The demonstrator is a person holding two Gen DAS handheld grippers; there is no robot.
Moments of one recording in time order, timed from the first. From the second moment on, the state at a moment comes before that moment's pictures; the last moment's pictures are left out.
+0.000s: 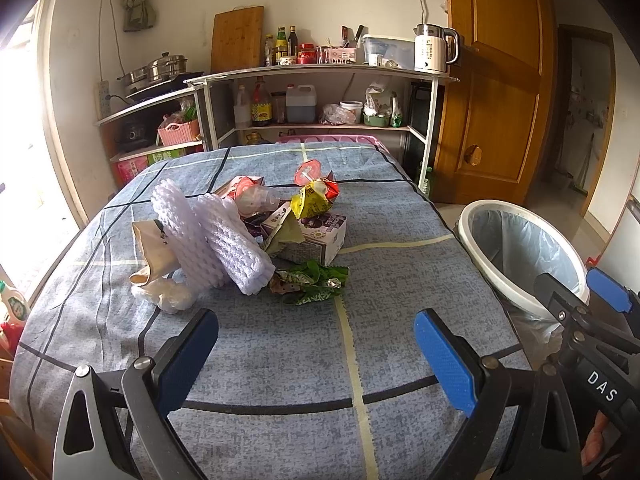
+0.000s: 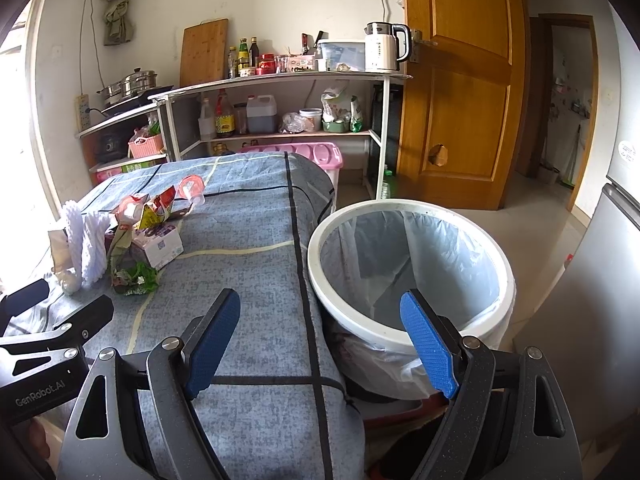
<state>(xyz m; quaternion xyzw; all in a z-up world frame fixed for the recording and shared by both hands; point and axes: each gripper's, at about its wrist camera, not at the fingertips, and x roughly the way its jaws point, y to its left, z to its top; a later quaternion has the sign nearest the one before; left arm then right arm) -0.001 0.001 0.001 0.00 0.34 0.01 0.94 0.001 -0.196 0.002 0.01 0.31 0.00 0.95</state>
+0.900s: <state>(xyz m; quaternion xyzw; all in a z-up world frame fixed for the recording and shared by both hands) -0.003 0.000 0.002 0.00 0.34 0.01 0.94 0.000 -0.195 0.003 0.01 0.31 -0.01 0.95</state>
